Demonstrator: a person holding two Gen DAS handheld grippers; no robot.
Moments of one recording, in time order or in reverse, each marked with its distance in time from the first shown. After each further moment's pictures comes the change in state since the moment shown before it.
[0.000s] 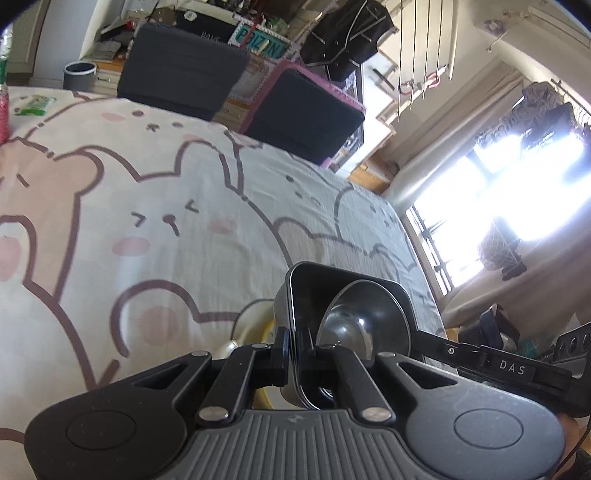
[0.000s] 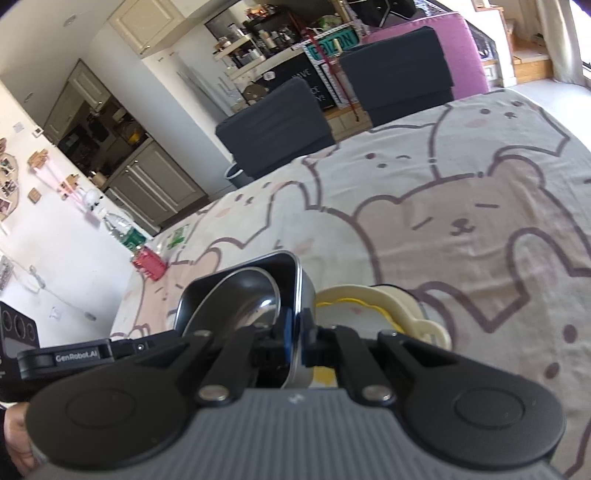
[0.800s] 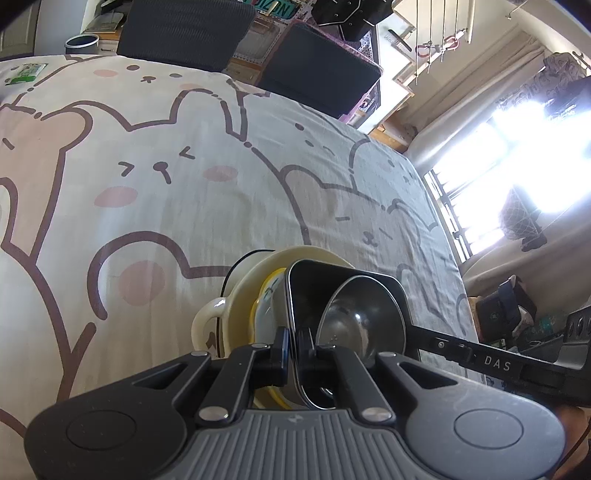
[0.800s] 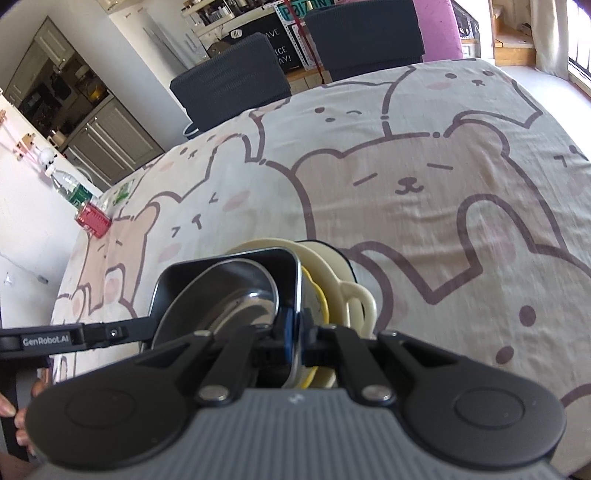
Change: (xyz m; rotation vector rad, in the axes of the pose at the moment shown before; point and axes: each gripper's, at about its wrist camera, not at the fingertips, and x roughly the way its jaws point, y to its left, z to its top) left arm 0.044 -0.009 -0.017 0.000 0.120 0.063; right arm 0.014 -0.026 -0.011 -0.045 0.139 -0.141
